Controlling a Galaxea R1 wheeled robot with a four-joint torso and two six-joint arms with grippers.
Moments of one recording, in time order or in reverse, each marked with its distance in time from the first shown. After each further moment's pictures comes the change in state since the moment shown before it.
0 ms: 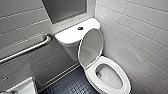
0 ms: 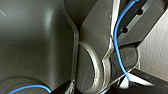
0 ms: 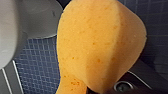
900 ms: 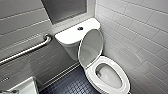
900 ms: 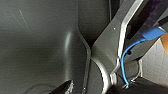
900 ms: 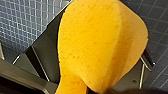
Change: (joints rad) left arm -0.051 -0.069 0.035 -0.007 -0.044 -0.023; right arm -0.334 0.310 -0.323 -0.444 -0.008 0.000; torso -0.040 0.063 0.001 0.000
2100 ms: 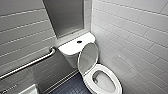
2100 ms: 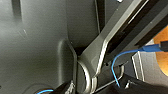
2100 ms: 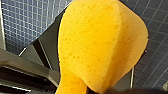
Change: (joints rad) left arm -0.018 0.005 -0.039 -0.084 0.014 -0.006; right arm -0.029 0.129 -0.185 -0.013 -0.030 0.005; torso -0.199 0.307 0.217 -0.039
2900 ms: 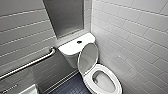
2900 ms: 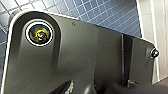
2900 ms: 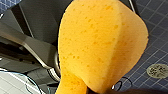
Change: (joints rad) left arm -0.167 0.047 -0.147 -0.241 0.001 -0.002; right arm -0.020 0.162 -0.254 -0.082 -0.198 -0.001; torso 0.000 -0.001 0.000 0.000
